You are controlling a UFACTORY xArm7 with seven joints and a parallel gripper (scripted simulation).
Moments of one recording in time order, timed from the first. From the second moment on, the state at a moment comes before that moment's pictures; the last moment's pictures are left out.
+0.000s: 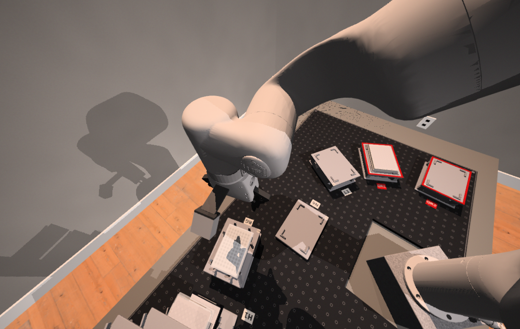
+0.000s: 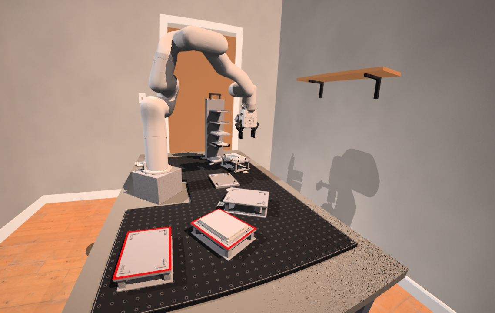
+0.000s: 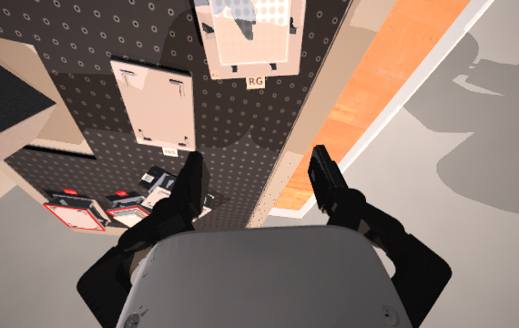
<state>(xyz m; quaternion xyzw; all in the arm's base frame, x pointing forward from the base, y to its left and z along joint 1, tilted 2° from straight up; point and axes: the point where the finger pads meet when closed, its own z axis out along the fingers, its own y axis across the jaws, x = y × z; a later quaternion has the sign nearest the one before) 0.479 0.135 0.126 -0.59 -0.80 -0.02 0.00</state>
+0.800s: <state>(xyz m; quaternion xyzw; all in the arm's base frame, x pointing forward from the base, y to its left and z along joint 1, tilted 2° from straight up) 0.478 0.133 0.169 -0.60 -0.80 -0.01 0.00</state>
